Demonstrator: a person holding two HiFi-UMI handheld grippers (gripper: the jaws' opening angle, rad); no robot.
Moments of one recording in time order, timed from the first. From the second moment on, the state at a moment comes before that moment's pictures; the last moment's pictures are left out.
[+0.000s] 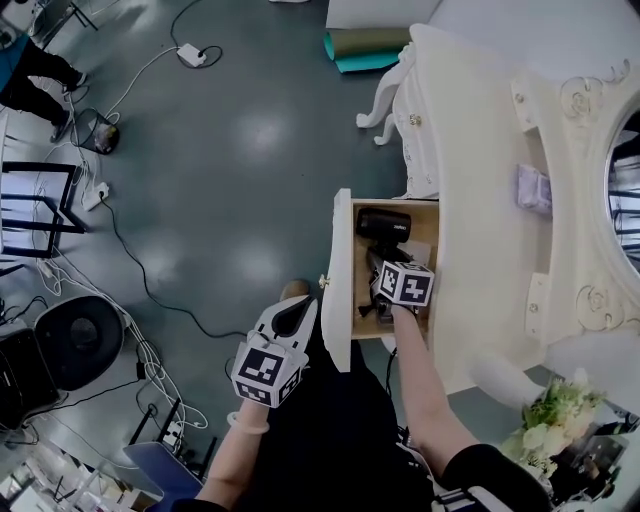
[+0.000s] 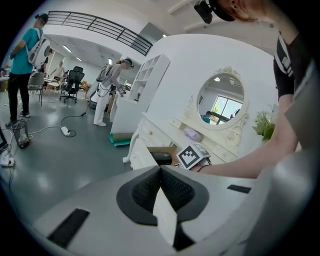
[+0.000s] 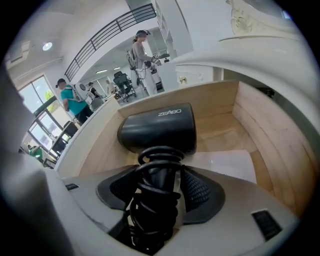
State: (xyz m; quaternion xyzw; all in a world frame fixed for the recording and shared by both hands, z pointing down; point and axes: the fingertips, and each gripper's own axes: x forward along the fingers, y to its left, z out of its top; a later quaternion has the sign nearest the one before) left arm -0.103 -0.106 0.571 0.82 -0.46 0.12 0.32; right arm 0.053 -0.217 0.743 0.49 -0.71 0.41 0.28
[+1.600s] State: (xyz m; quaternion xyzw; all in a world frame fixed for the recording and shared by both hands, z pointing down) left arm -0.061 -0.117 0.537 0.88 -0.37 0.14 0.27; right arm 0.056 -0.185 0.661 0.57 -0.70 0.40 0.16
